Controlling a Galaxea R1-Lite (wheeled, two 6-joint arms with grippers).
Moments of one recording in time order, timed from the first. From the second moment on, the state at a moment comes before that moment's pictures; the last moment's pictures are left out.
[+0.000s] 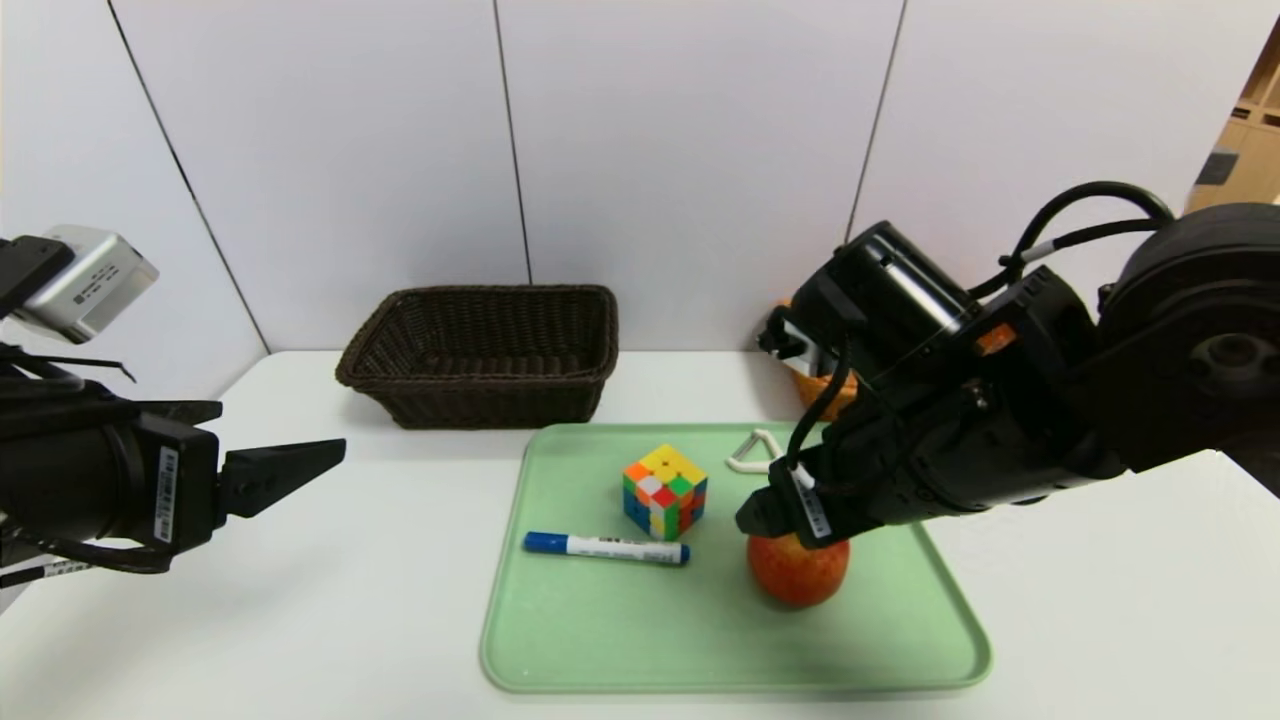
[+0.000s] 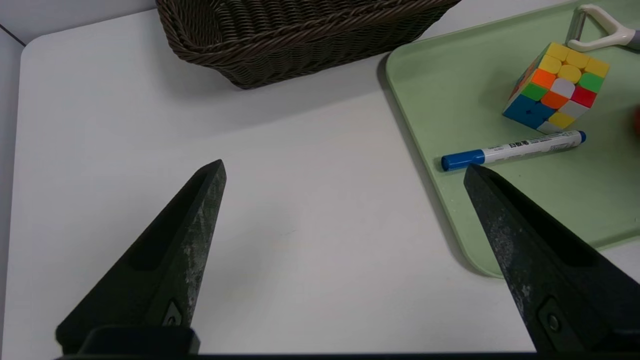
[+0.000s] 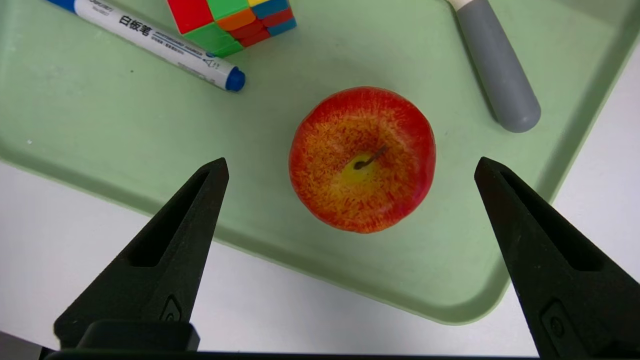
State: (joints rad) left arm -0.34 1.11 -0.85 0.15 0.08 -0.01; right arm 0.76 1.77 -1.42 0.65 -0.21 0.31
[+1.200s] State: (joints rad) left arm -0.35 1.10 -0.84 0.15 0.08 0.00; right arm 0.76 1.88 -1.40 0.65 -0.21 0.37
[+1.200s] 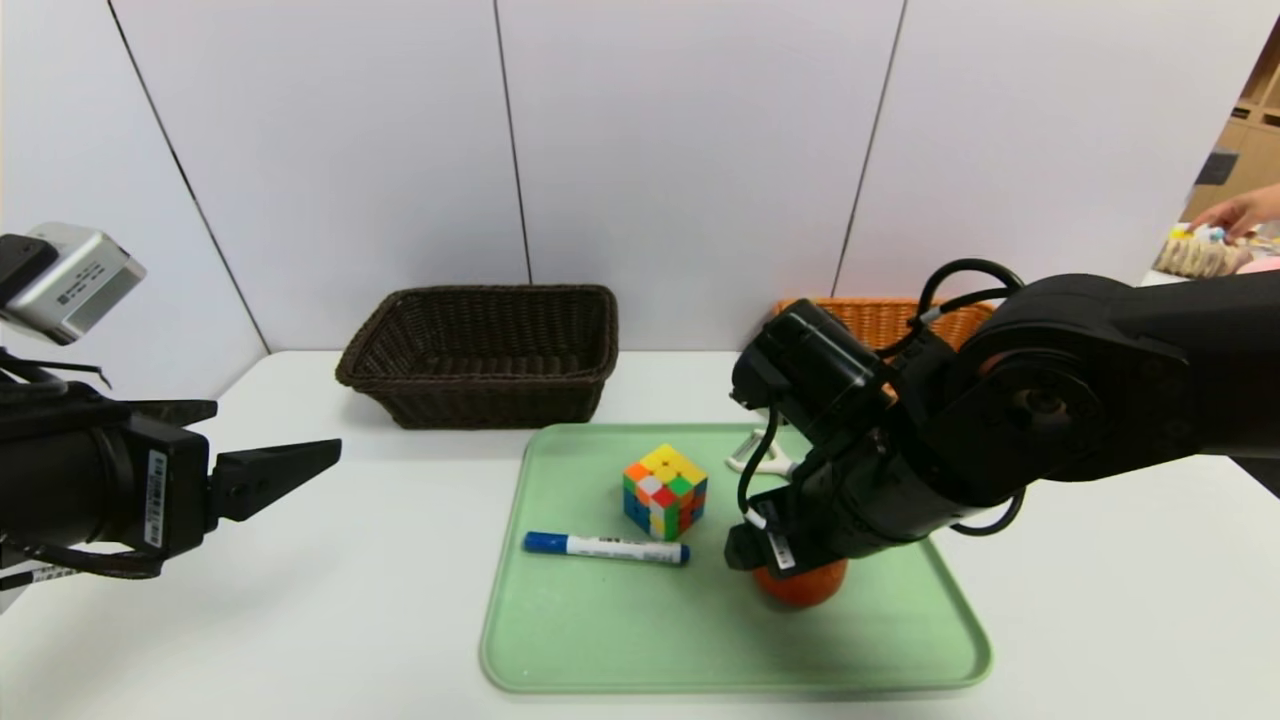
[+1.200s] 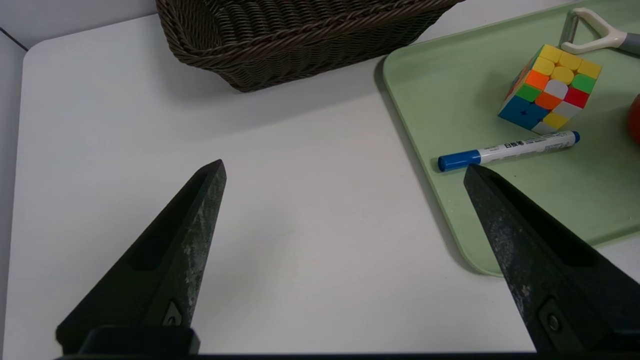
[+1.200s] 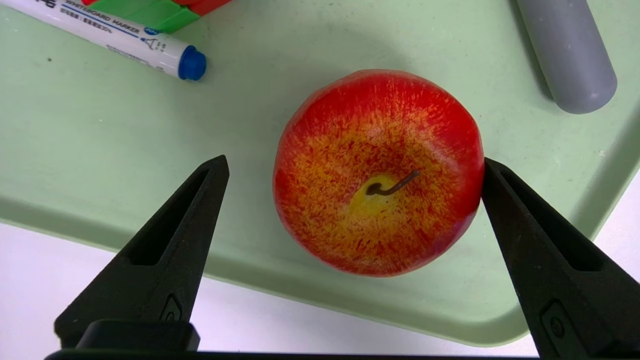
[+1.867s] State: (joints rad) left arm -0.35 1.10 -0.84 0.14 0.07 -0.01; right arm 0.75 1.95 -1.40 0.64 -0.25 0.37
